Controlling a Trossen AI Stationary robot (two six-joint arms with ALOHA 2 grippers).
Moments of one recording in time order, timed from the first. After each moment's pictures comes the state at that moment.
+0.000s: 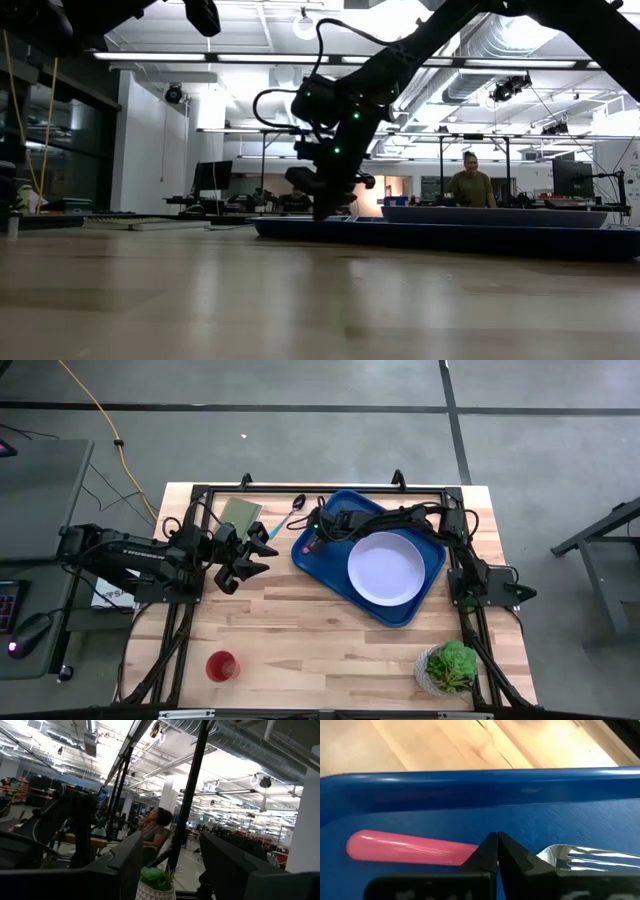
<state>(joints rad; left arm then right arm) 0.17 0.98 0.35 1.04 0.31 -0.39 -0.28 2.15 1.49 -0.35 0.28 0.26</state>
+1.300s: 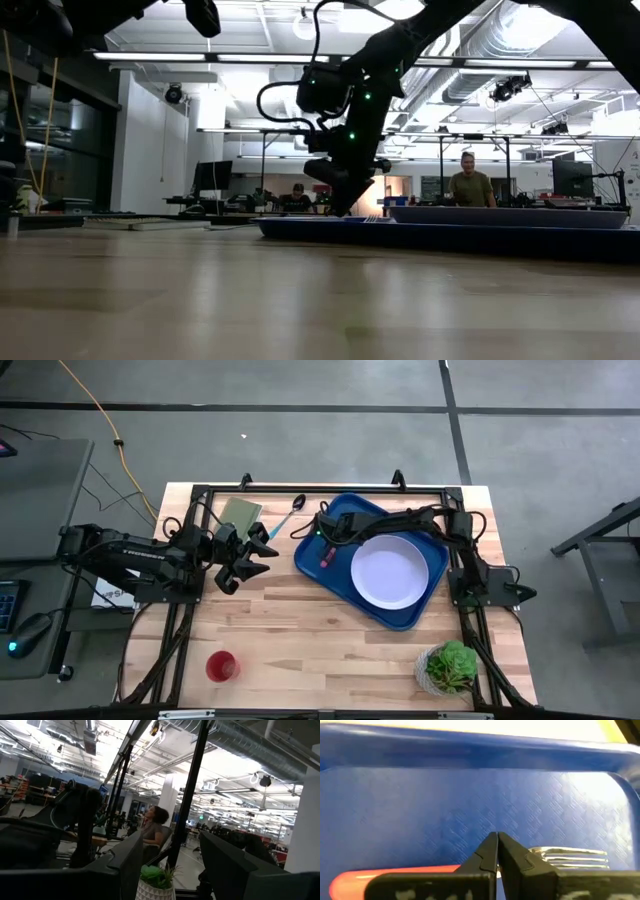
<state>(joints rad) 0.17 0.98 0.35 1.04 0.31 -0.39 -0.23 2.09 1.49 -0.59 0.33 0.27</state>
